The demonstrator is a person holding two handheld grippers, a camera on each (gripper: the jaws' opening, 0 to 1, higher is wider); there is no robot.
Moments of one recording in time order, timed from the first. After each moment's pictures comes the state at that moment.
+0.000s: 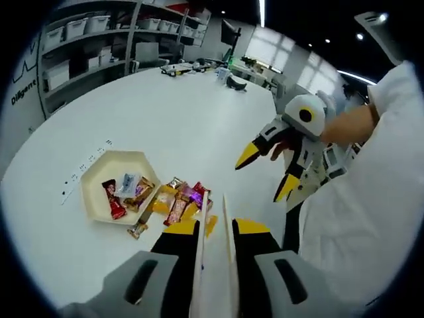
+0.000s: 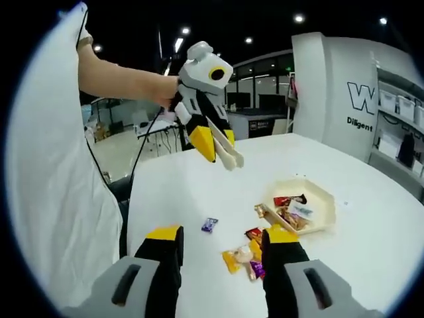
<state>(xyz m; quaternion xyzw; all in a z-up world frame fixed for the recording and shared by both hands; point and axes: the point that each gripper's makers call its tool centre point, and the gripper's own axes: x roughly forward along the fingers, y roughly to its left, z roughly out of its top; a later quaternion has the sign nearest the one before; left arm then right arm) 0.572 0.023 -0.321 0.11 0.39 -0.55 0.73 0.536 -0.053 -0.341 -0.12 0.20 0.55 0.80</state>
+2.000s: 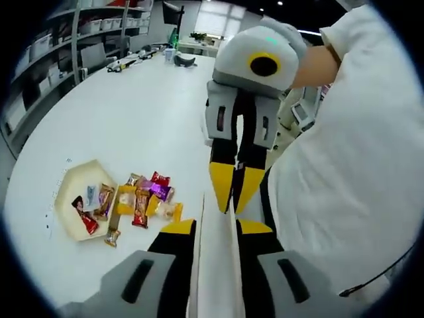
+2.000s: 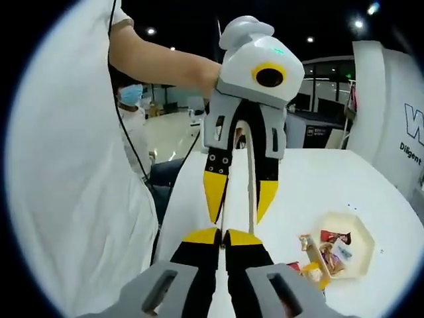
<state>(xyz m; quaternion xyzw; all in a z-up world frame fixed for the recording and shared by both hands) 0.512 0.006 -0.328 0.21 0.38 -0.64 0.63 0.492 0.008 -0.324 -0.15 0.19 0.69 0.68</state>
